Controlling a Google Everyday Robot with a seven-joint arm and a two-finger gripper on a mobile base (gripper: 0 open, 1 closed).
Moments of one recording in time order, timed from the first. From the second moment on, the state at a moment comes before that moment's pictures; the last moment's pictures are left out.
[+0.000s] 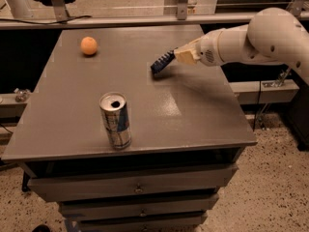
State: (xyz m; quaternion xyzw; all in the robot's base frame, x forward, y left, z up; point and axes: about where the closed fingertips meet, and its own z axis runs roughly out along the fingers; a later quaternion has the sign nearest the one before) arm 0.687 -0.093 0.891 -0.40 0.76 0.18 0.49
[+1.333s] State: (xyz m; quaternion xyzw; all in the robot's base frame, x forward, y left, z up) arm 0.550 -0.105 0.870 -0.44 0.77 0.19 0.42
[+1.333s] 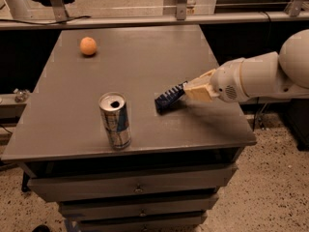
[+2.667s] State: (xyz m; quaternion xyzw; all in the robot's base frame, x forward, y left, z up) arm 0.469 -0.078 0.852 -0.45 0.77 0.27 0.36
